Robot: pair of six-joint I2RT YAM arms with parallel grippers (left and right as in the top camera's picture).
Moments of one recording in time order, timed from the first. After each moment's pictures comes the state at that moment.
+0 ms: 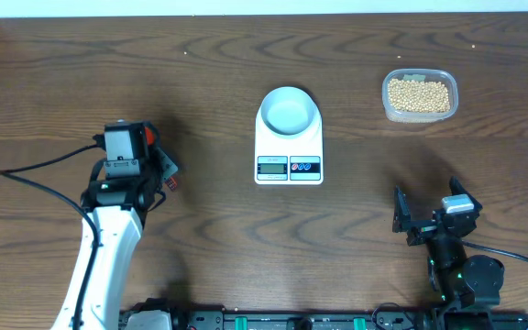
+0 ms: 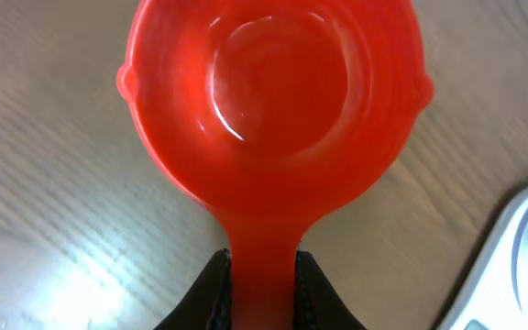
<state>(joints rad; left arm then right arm) 0.04 1.22 0.81 -0.58 -0.06 -0.61 0.01 0.02 0.01 -0.06 -0.16 -0.03</state>
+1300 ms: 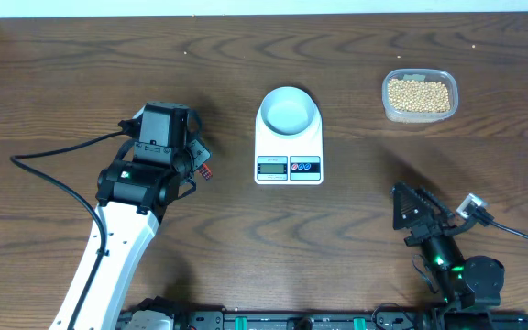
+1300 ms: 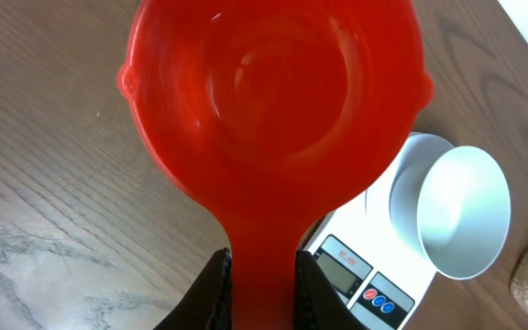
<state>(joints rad) -0.22 1.22 1.06 -0.82 -0.10 -0.91 0.01 0.02 0.01 -0.05 -0.34 0.92</state>
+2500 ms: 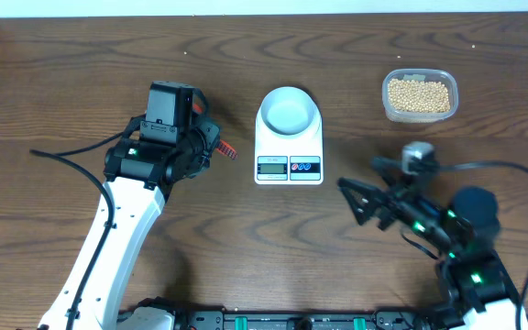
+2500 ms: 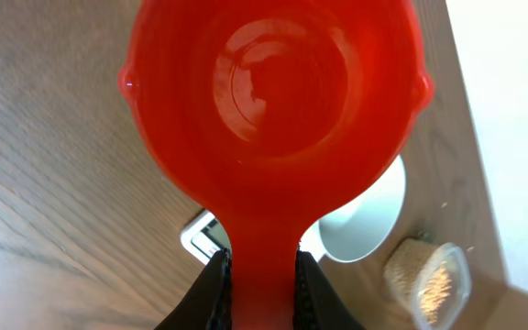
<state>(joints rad) -0.22 1.33 1.15 -0.78 0.08 -1.21 0.24 0.71 0.44 0.01 -0.58 0.42</state>
